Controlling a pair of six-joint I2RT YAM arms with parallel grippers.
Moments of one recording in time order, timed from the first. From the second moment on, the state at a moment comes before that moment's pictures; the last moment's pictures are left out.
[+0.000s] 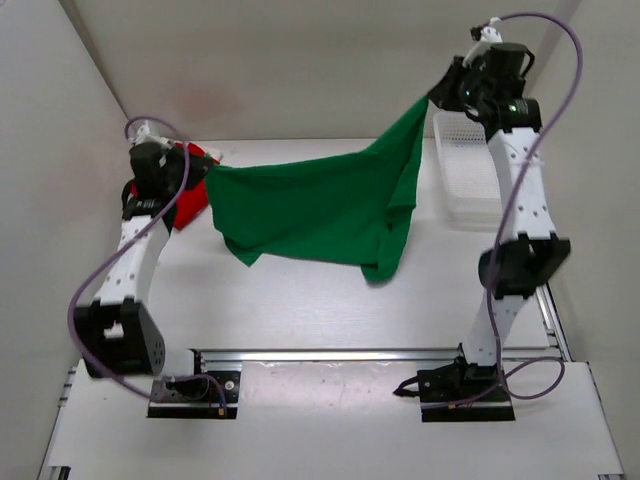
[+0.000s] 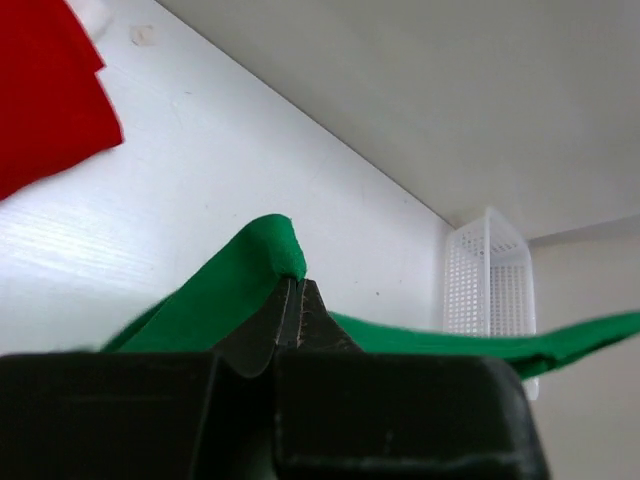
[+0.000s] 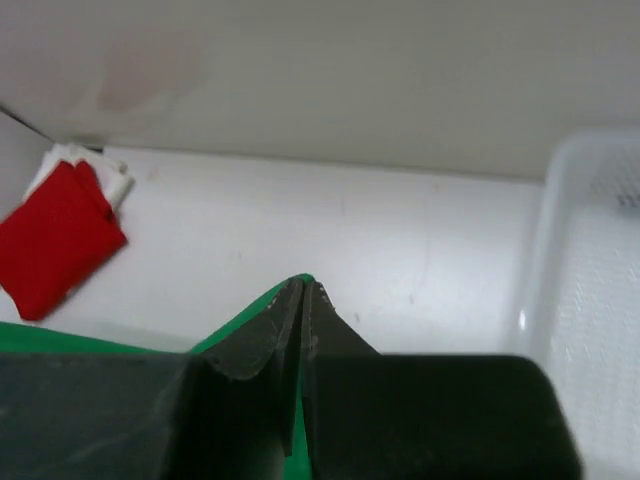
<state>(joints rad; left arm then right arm) 0.09 1.32 1.12 -0.07 0.22 -0.76 0.01 1.83 2.17 -0.67 -0.33 0.21</state>
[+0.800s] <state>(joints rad) 0.13 1.40 1.49 0.02 0.14 -0.74 -0.04 1.52 1.87 -0.21 -0.42 0.24</state>
